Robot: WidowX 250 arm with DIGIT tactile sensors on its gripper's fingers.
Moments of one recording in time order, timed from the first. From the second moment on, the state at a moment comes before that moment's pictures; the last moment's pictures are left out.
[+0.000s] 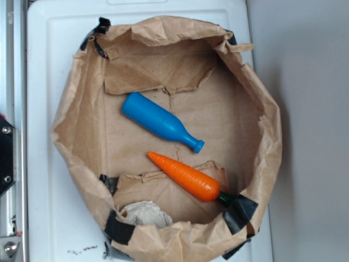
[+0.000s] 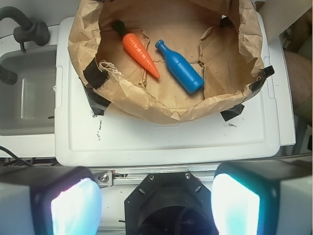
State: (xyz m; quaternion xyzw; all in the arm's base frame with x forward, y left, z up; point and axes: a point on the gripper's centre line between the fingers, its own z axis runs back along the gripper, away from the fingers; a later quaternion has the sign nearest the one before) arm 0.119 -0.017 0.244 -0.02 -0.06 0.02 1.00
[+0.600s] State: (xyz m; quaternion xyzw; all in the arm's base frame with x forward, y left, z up) arm 0.168 -0.020 0.225 -0.01 -0.04 0.05 1.00
